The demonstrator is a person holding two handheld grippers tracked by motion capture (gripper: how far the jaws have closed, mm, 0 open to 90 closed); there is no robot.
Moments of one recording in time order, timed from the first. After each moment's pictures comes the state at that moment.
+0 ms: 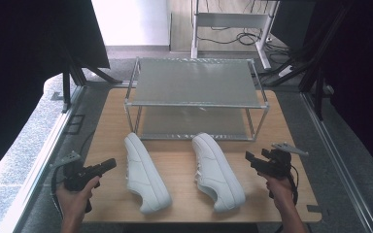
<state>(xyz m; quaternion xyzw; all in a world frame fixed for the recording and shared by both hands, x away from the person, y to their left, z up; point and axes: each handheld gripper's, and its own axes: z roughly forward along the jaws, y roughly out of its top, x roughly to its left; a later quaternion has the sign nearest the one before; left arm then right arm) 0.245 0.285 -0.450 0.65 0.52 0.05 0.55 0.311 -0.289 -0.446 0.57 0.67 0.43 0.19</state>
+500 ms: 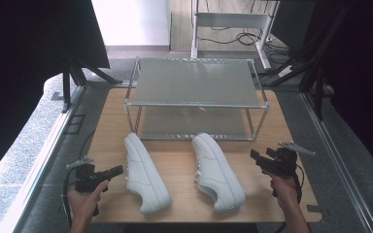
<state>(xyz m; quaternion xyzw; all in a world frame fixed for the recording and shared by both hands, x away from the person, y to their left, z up) 0.257 0.270 -0.480 0.66 0.56 0.02 0.50 0.311 -0.302 -0.443 0.58 0.66 0.44 0.20</state>
